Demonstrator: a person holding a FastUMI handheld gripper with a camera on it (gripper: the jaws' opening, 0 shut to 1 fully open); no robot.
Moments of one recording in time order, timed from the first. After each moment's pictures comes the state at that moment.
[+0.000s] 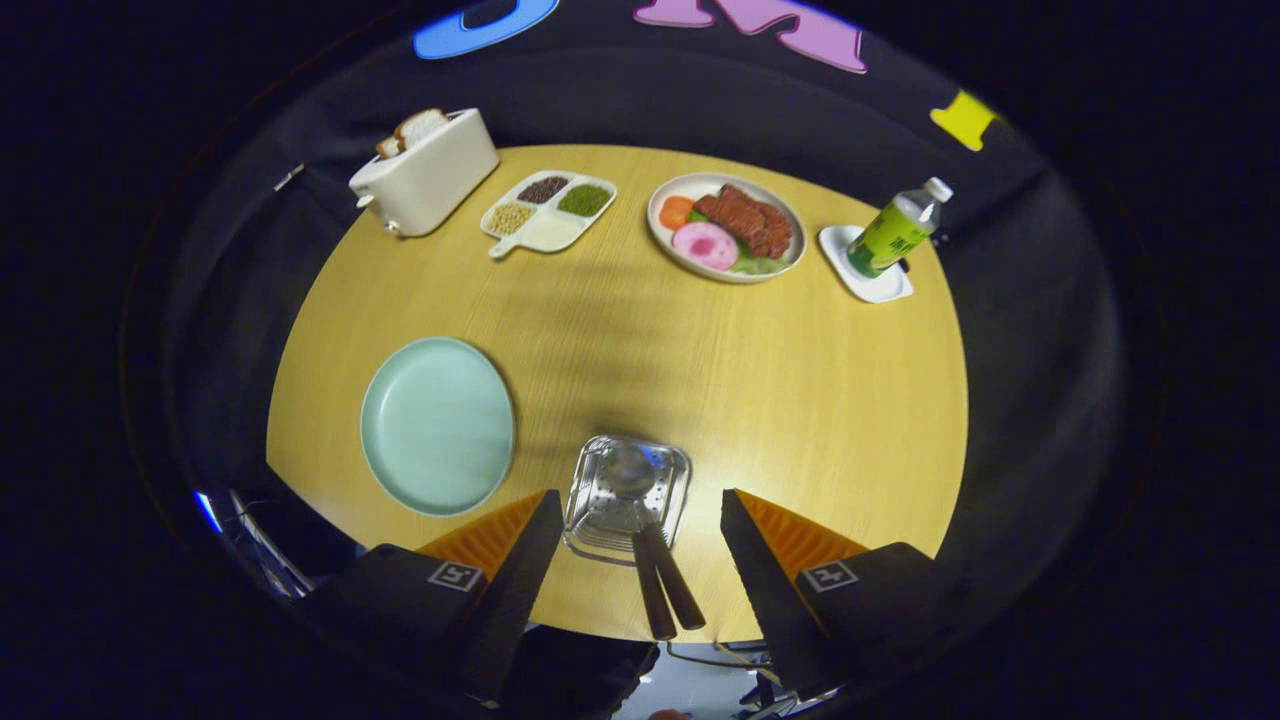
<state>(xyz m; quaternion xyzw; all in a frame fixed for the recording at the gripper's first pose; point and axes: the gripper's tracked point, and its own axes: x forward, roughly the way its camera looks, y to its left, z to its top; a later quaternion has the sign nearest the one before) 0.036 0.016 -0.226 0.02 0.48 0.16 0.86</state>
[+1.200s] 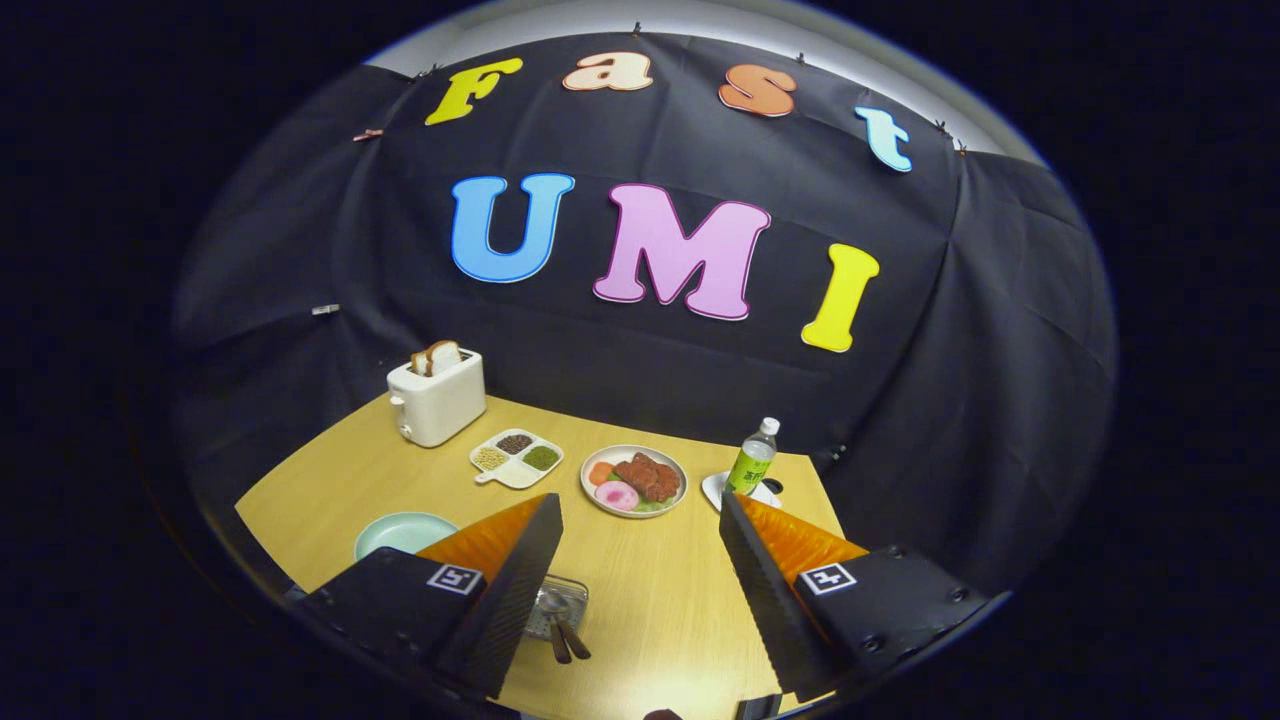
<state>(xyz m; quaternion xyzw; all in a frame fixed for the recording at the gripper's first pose) 0.017 -0.070 -0.082 0.06 0.11 0.15 0.98</state>
